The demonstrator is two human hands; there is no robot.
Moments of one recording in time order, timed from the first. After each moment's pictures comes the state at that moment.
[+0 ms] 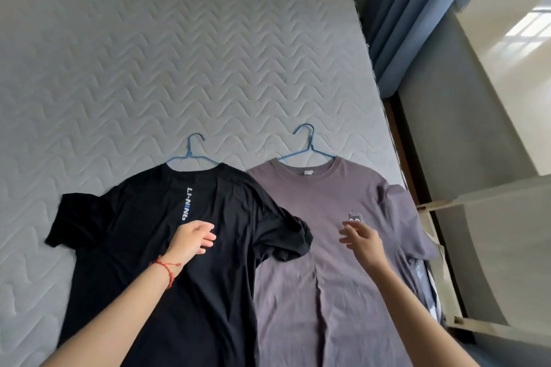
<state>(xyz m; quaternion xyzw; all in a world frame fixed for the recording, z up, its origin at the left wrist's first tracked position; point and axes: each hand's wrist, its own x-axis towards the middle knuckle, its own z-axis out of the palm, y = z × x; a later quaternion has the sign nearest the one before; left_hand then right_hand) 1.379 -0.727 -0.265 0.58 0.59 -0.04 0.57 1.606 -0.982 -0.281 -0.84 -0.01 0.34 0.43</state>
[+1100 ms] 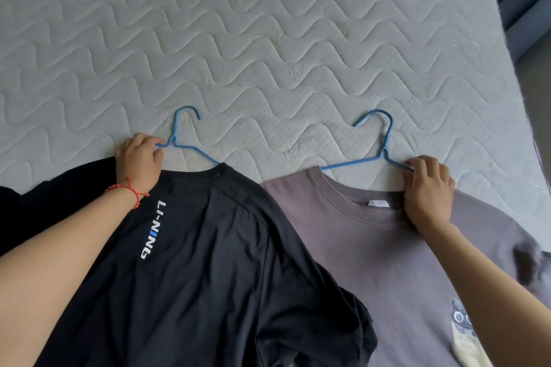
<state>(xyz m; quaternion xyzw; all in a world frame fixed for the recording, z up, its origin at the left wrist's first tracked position) 1.445 -0.485 -0.487 0.85 0.52 0.07 0.07 1.799 -0.821 -0.512 -0.94 -0.32 0.00 0.14</state>
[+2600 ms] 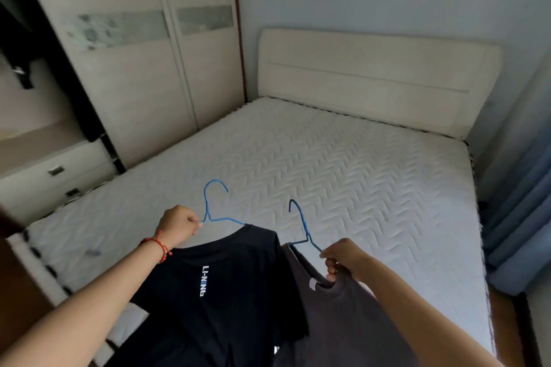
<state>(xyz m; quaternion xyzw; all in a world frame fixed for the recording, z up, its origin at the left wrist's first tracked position) 1.199 -0.736 -0.013 0.65 0.69 0.18 0.26 1.525 -0.841 -0.037 -0.70 -0.31 0.57 0.30</state>
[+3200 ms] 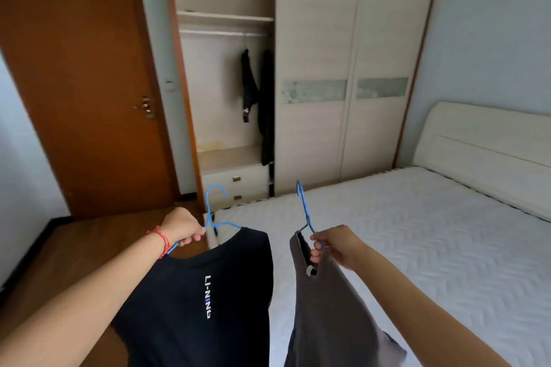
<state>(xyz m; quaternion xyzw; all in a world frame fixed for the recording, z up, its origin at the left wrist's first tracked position) 0.898 -0.895 0.105 0.37 0.84 0.31 0.26 1.211 -0.806 0.105 -0.47 -0.48 0.69 0.27</state>
